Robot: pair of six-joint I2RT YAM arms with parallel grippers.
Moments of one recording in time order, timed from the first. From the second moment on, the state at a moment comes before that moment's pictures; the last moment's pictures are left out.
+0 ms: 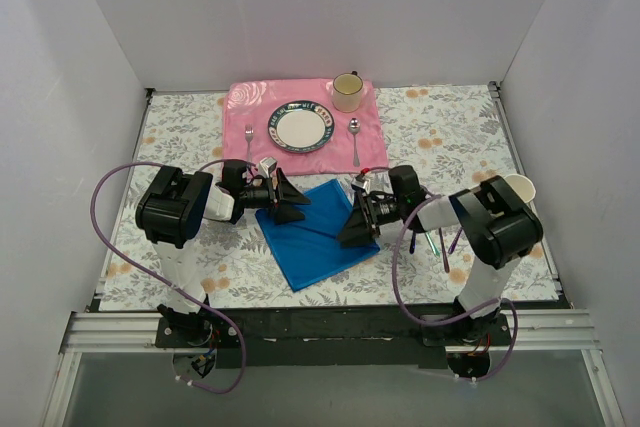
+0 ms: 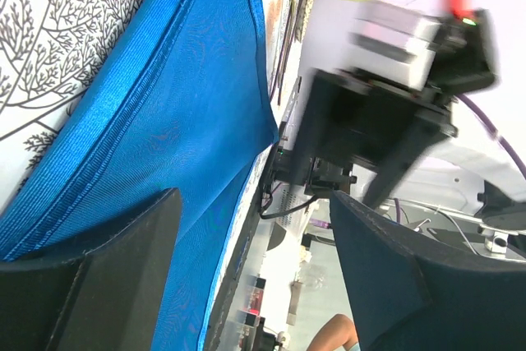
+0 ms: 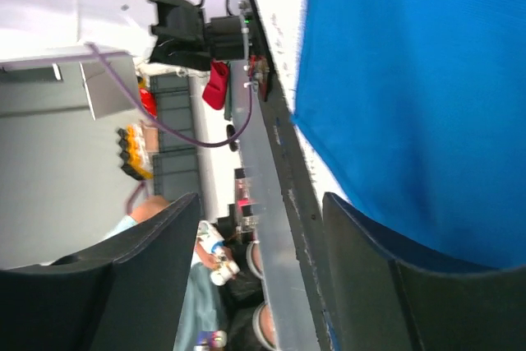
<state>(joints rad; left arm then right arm) -0.22 1.97 0.71 0.66 1.08 -1.02 0.47 1.82 0.64 0.49 -1.26 0.85</state>
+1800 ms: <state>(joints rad) -0.22 1.97 0.71 0.66 1.08 -1.01 0.43 1.69 0.92 -0.24 -0.85 0.23</state>
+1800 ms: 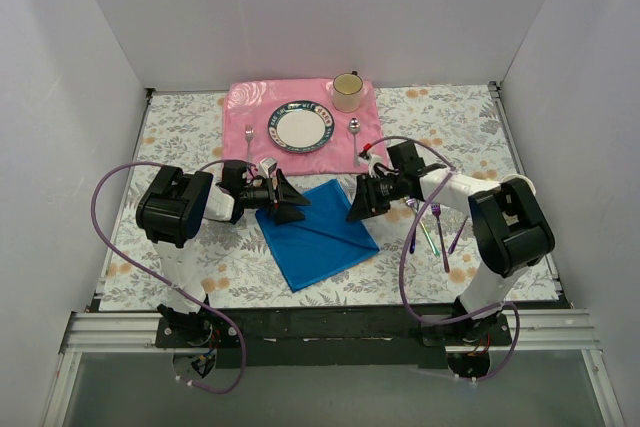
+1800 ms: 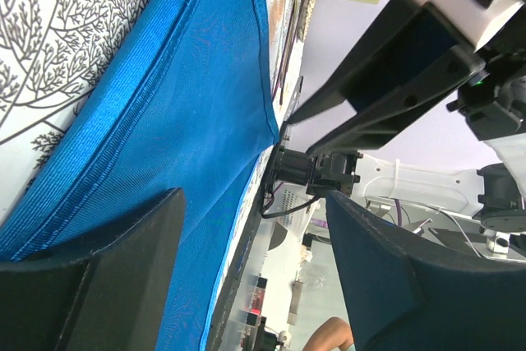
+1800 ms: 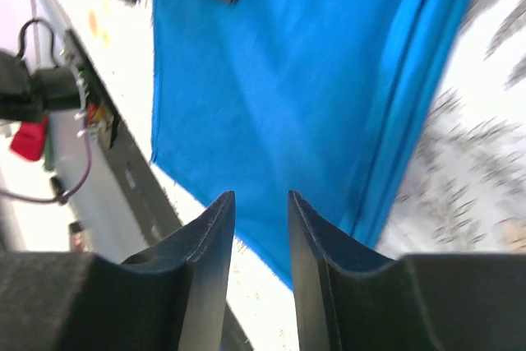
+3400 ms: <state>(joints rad) -0.23 1.96 0.69 0.70 1.08 -1.03 0.43 2.09 1.33 -0.13 -0.64 0.26</state>
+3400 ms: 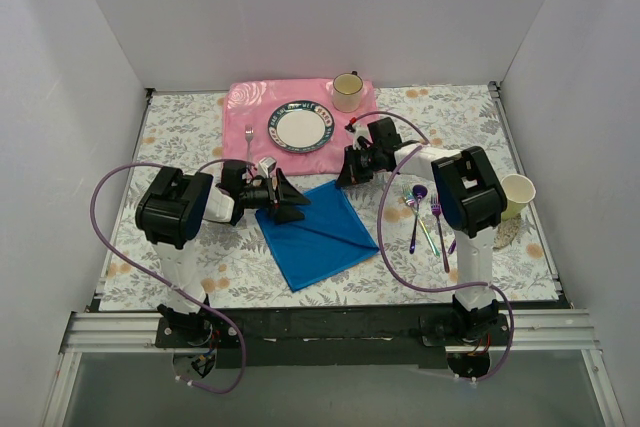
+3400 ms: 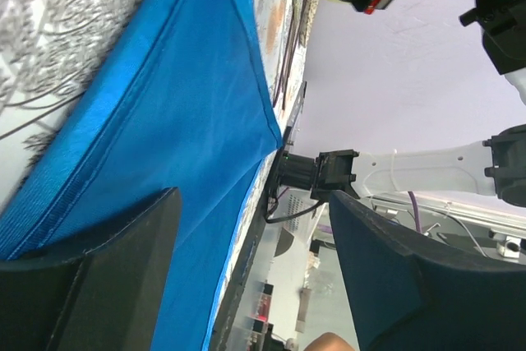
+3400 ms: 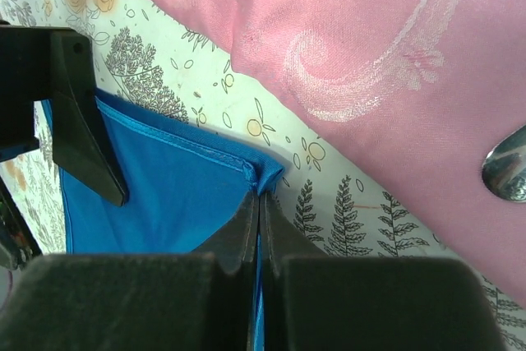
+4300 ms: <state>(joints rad) -0.53 2.12 0.70 1.17 1.00 -1.35 0.43 2.10 1.33 -0.12 -0.66 0.26</state>
